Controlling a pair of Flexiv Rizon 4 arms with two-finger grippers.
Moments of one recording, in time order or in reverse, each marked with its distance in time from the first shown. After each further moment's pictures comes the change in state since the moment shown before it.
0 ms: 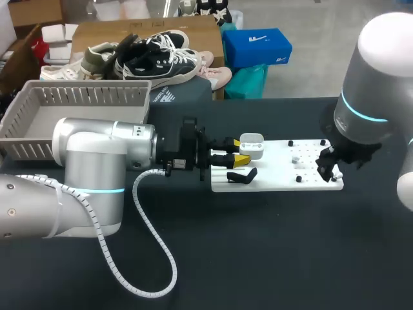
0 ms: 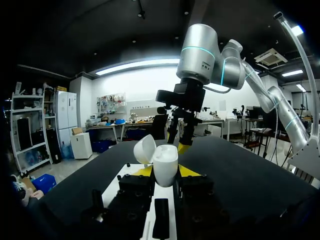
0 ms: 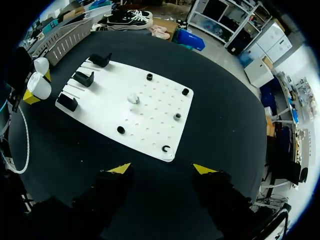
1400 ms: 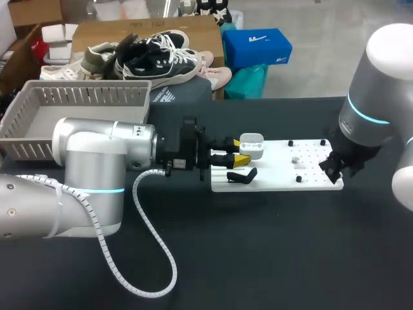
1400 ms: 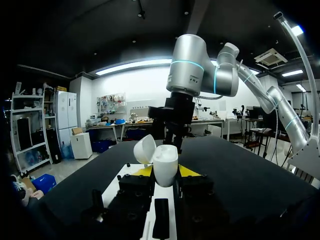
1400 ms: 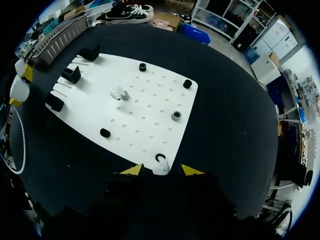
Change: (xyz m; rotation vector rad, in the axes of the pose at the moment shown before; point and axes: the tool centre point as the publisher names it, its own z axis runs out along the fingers) left arm 0.000 0.000 0.000 0.000 0.000 0.000; right arm -0.003 -0.010 0.039 -0.060 0.027 -0.002
